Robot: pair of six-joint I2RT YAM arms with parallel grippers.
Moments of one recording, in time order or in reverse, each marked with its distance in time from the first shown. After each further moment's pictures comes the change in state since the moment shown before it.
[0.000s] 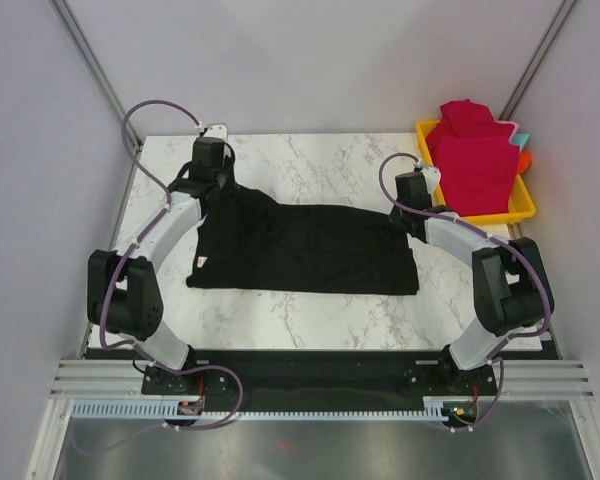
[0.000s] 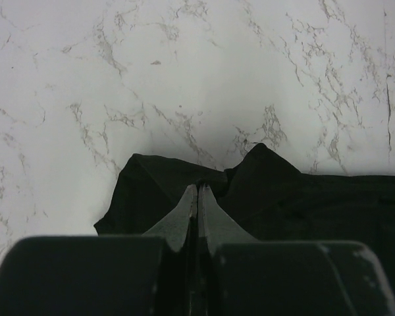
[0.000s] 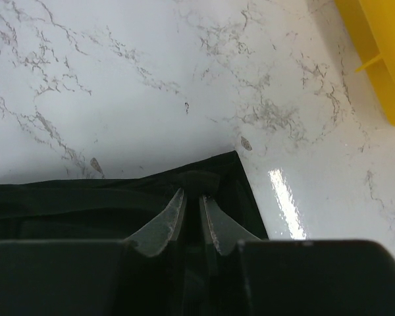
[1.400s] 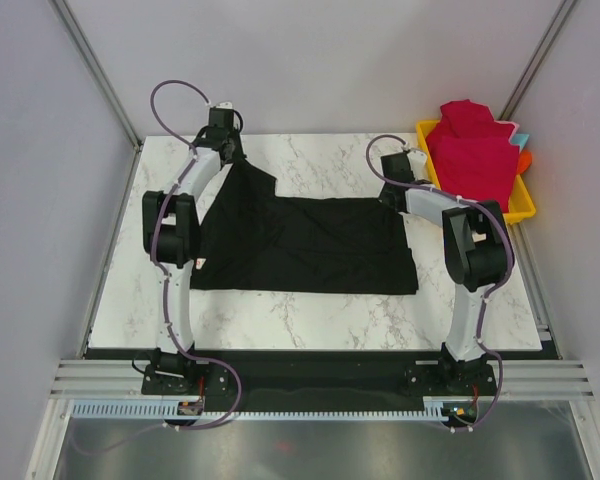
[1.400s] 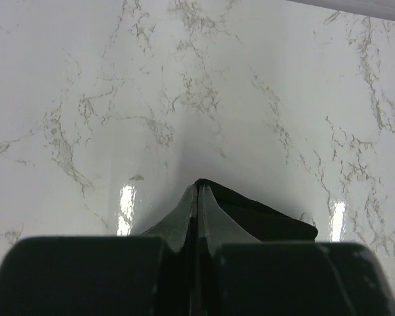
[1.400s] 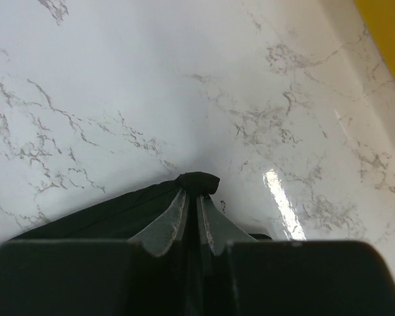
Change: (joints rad) left arm 0.090 0.695 0.740 -0.149 0.068 -0.070; right arm -0.014 0.364 0.346 -0.037 0.051 0.018
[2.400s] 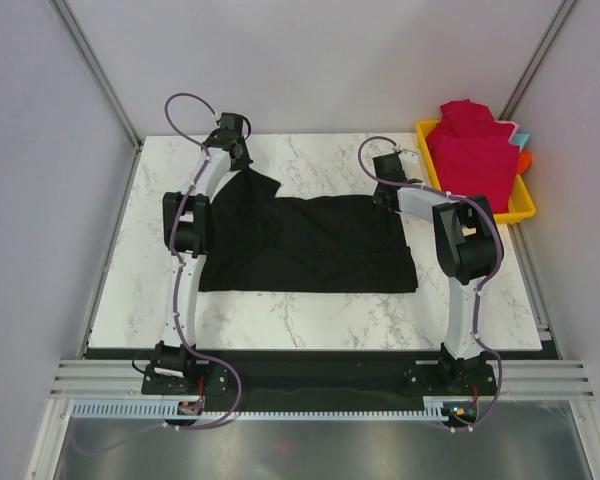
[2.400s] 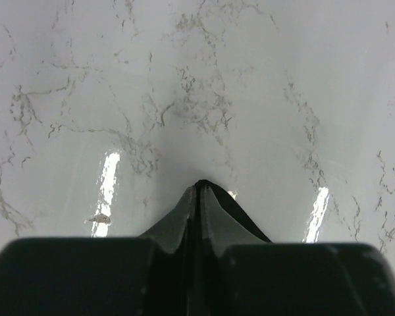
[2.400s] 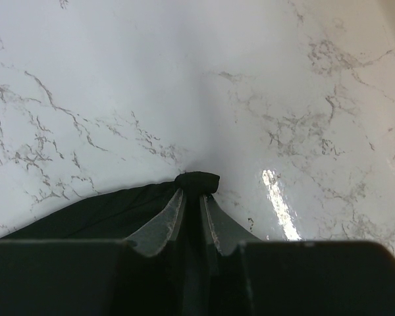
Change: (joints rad) left arm -0.003 0.305 0.365 -0.198 -0.008 -0.123; right arm 0.025 0.074 0.056 0.005 0.006 -0.009
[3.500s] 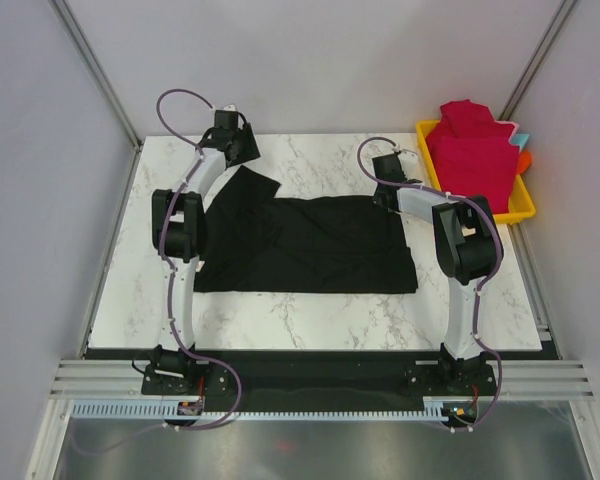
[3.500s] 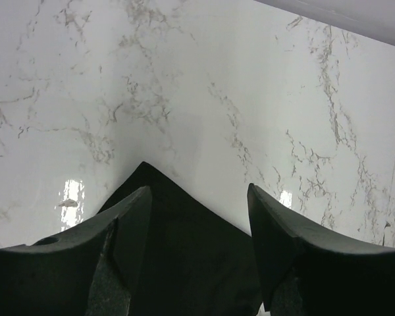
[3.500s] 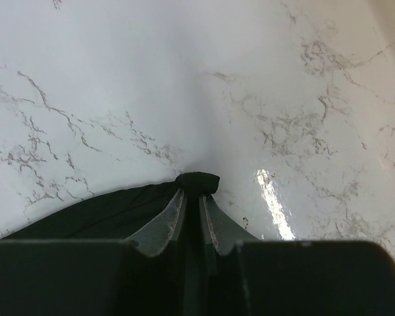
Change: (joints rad) left arm 0.019 -0.200 -0.281 0.216 0.137 -0.029; right arm 0.002 0.000 0.000 -0.006 0.021 -0.008
